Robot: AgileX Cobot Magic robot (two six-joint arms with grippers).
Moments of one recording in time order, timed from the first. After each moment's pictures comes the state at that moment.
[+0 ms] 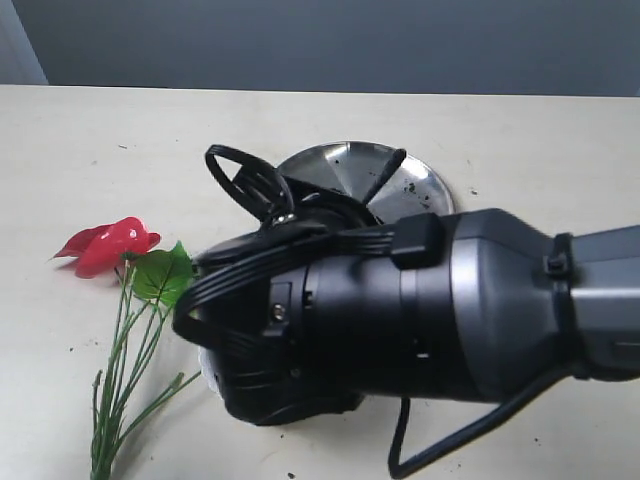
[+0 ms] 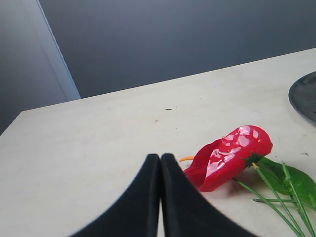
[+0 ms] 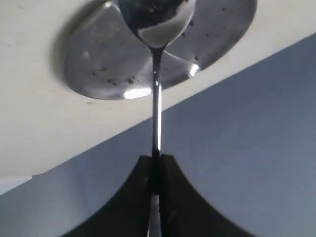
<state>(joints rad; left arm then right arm) -0.05 0.03 0.00 0.08 0.21 0.11 1.39 1.79 -1.17 -1.03 1.21 -0.72</state>
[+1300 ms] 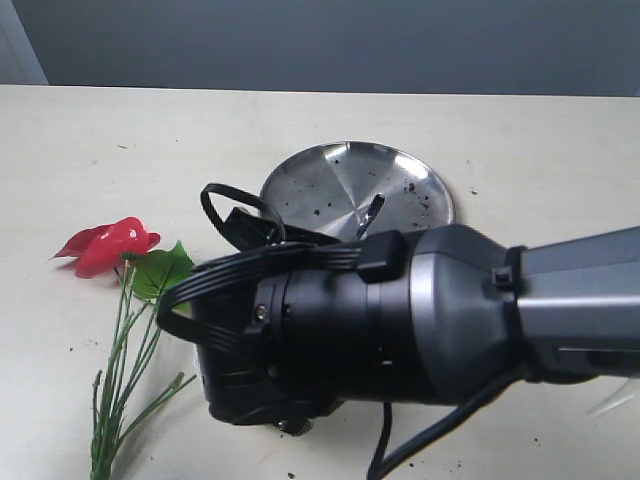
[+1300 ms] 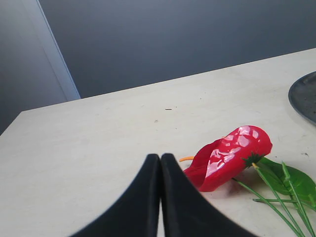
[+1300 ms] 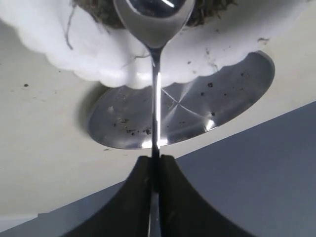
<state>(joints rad) -0.05 0.03 0.00 0.08 0.21 0.11 1.39 1.83 -1.17 -0.88 1.10 -0.81</state>
